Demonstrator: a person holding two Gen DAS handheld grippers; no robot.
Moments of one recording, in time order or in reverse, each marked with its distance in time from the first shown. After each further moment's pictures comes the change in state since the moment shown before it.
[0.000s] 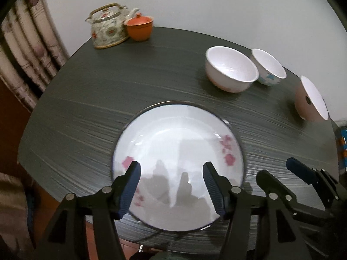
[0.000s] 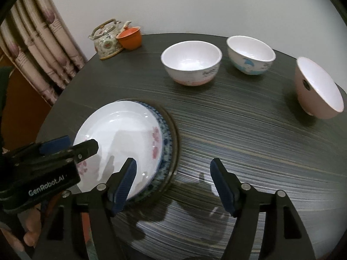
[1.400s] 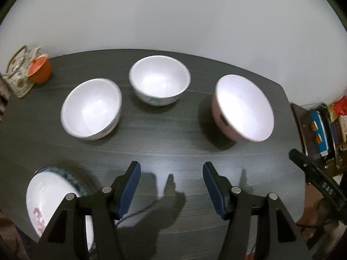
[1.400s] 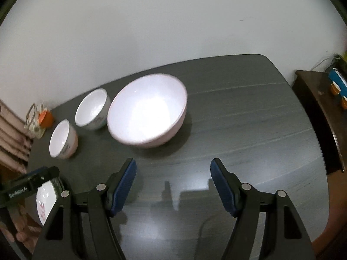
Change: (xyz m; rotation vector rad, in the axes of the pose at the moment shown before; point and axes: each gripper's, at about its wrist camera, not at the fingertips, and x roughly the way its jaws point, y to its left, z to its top) left arm 0.019 -0.210 0.095 0.166 0.078 -0.212; right arm -0.108 -0.285 0.015 0.412 -0.104 -0.173
